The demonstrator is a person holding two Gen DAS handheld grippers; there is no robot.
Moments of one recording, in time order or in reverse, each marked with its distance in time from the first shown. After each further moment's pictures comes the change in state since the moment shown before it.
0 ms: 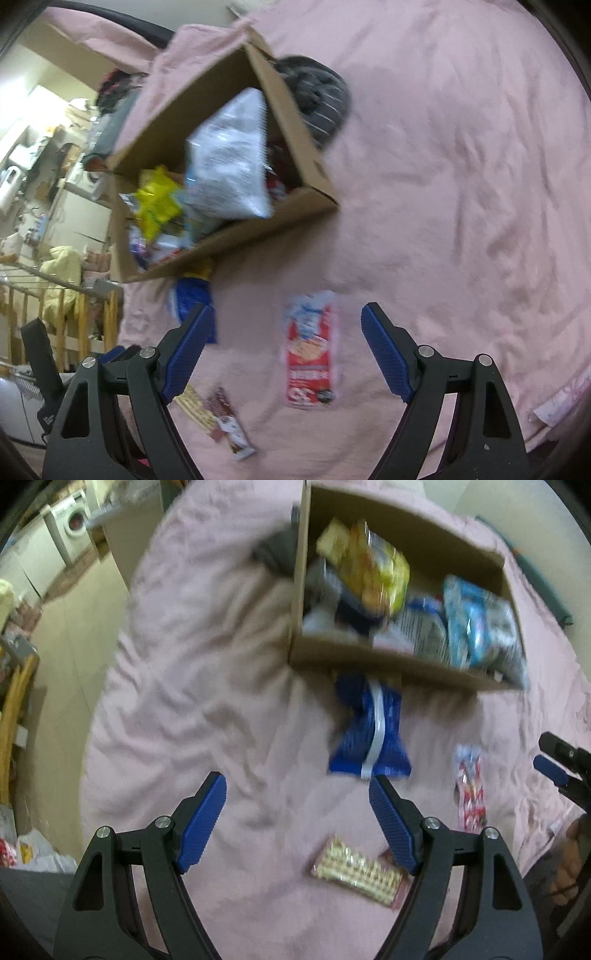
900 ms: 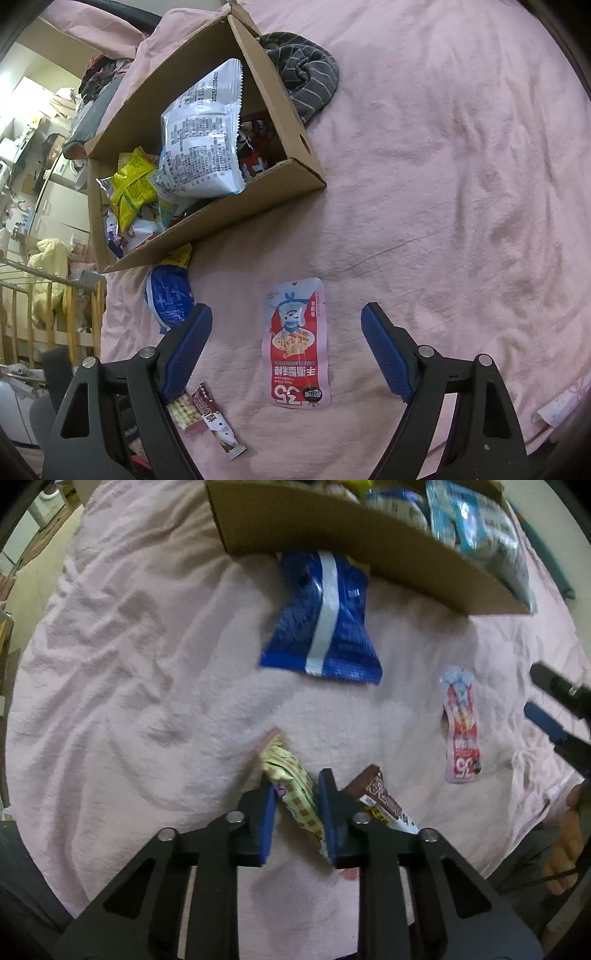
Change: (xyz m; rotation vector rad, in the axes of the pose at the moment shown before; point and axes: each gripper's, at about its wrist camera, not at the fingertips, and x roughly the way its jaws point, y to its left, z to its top) left arm 0.035 -0.051 -0.037 -0.020 0.203 -0.063; right arm 0.015 -0.002 -0.002 -0.006 0.050 -0.042
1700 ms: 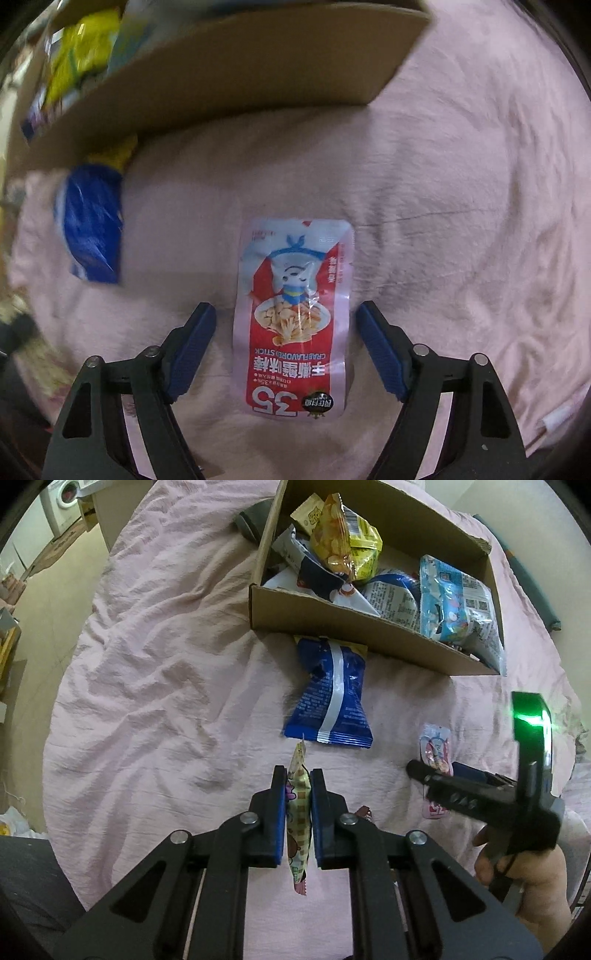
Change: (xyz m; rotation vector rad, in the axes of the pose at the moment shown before) left arm -0.050 0.026 0.015 -0.021 -0.156 -0.025; right arm 0.089 0.048 -0.026 -0.237 0.223 -0.324
